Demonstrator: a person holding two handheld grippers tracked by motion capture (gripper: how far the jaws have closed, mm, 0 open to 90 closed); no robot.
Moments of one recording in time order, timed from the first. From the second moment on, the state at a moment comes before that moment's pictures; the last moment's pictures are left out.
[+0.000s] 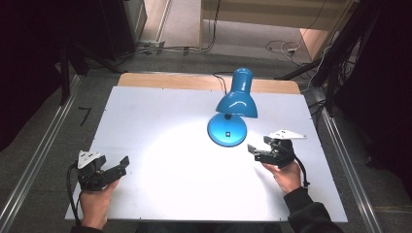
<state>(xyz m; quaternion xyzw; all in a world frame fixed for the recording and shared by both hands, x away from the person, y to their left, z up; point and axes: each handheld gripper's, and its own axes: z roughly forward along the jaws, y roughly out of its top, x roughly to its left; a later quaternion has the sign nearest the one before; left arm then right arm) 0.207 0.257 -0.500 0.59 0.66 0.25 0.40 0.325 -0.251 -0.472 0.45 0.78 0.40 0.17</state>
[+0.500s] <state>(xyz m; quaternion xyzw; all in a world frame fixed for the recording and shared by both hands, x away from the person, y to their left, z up) 0.207 0.256 -0.500 0.59 0.66 0.25 0.40 0.316 -0.277 -0.474 0.46 0.77 0.39 0.18</state>
